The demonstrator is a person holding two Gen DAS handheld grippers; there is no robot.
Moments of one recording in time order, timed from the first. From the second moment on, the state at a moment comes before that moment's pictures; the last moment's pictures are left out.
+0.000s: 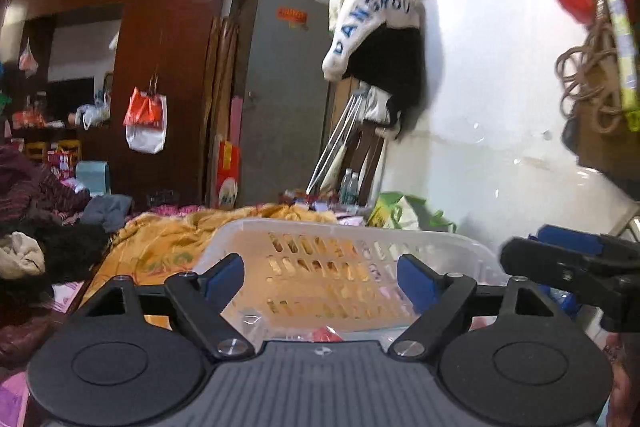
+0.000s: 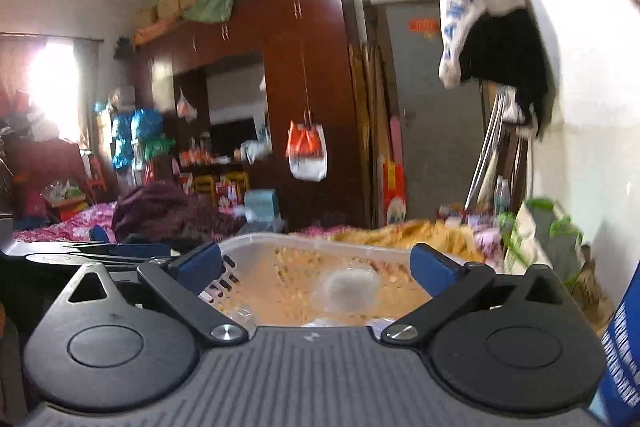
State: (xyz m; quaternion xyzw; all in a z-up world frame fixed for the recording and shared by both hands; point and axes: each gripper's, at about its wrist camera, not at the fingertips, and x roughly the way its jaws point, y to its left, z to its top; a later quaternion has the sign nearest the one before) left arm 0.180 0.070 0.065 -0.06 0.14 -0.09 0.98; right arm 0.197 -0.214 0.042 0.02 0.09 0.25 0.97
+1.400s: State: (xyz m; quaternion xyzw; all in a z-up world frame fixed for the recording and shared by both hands) left arm 0.024 0.020 -0.065 0.03 0.19 -0.14 0.97; right arm 0.093 -0.238 -0.064 -0.01 0.18 0.29 0.94
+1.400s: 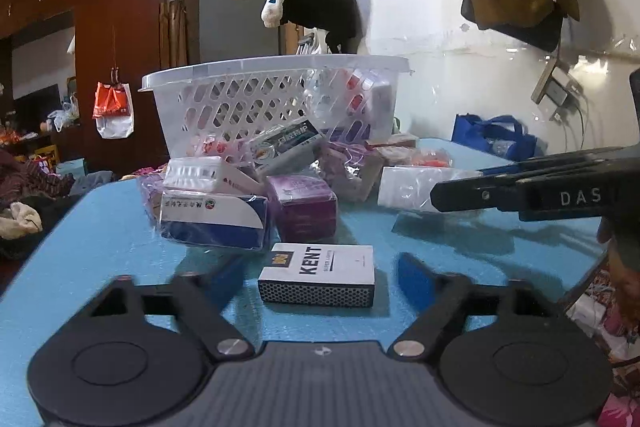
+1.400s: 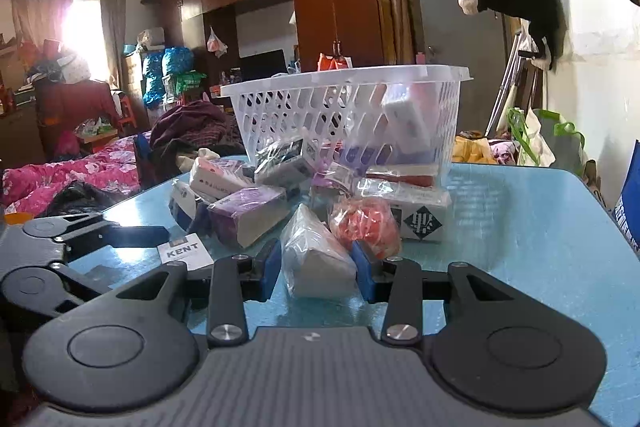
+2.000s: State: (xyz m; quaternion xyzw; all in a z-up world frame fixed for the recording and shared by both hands) left arm 0.007 0.042 -0.041 -0.01 0.13 -0.14 0.98; right arm 0.067 -0.226 -0.051 -0.04 0.15 0.32 0.93
